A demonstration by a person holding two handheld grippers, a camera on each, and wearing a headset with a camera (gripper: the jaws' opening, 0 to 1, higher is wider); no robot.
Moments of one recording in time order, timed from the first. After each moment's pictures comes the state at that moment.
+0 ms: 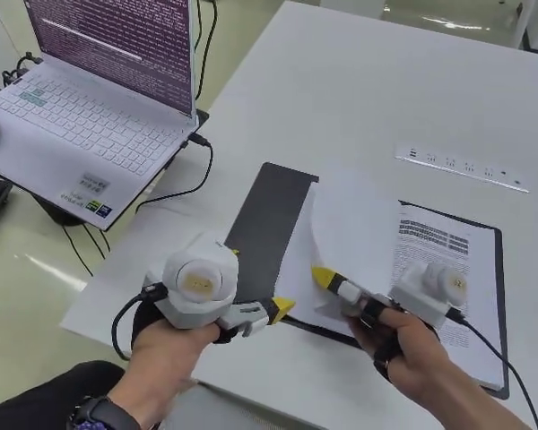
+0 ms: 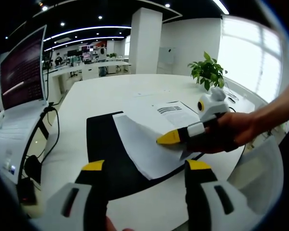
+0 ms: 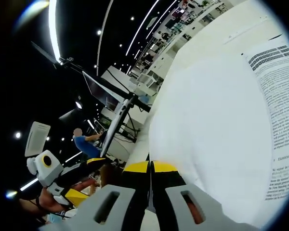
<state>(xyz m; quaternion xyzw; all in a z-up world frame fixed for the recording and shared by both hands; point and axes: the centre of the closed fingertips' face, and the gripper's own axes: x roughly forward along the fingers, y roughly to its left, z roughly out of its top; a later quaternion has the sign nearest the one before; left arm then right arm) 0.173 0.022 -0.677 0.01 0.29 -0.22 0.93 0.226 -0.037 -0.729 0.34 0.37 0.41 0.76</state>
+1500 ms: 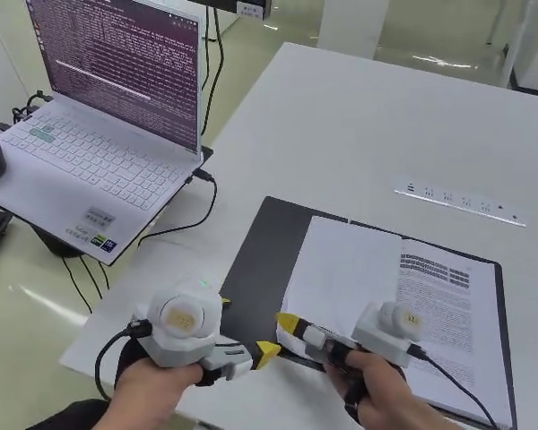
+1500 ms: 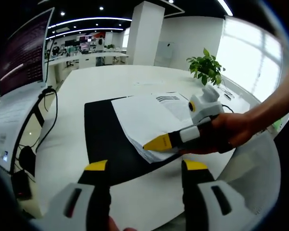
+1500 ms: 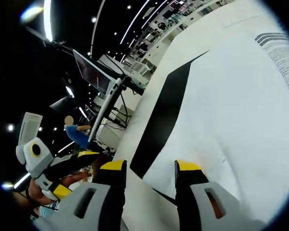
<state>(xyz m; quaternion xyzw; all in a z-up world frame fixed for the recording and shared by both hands) 0.153 0.036 -0.705 -0.01 0.33 -0.25 0.91 0.203 -0.006 -0.763 0.28 0.41 0.41 0.76</state>
